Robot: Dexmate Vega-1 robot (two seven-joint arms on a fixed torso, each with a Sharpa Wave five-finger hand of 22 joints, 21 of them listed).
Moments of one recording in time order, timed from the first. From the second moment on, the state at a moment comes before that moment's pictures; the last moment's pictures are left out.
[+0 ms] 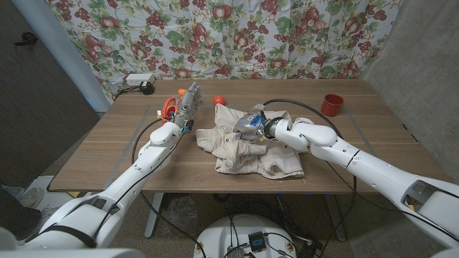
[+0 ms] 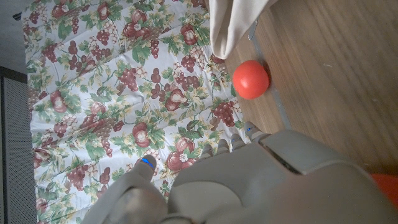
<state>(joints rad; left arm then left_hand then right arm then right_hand) 0.71 0.40 0.37 -1.14 -0.54 -0.25 -0.12 -0.01 0.06 0.45 0.20 0.25 -0.17 -0.03 0.19 0.17 -0.18 0.00 0.20 0.18 -0.17 0.05 0.19 0.18 -0.17 0.06 0.34 0.20 -0.60 -0.65 -0.81 -1.67 -1.03 0.25 0.21 1.58 0.12 0.15 -0.07 0.19 0.95 0.02 0.31 0.20 0.75 -0.02 0.48 0.38 0.82 -0.06 0.56 0.73 0.99 -0.15 0.64 0.29</state>
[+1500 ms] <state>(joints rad) 0.78 0.43 0.34 -1.25 -0.55 -0.26 -0.10 -0.01 0.06 0.45 0.20 0.25 -0.17 -0.03 0.19 0.17 -0.18 0.00 0.20 0.18 -0.17 0.05 0.19 0.18 -0.17 0.06 0.34 0.20 -0.69 -0.69 -0.66 -1.89 -1.03 0.26 0.18 1.57 0.12 0.19 -0.12 0.19 1.02 0.04 0.30 0.23 0.75 -0.01 0.48 0.40 0.83 -0.07 0.53 0.75 0.99 -0.15 0.68 0.28</state>
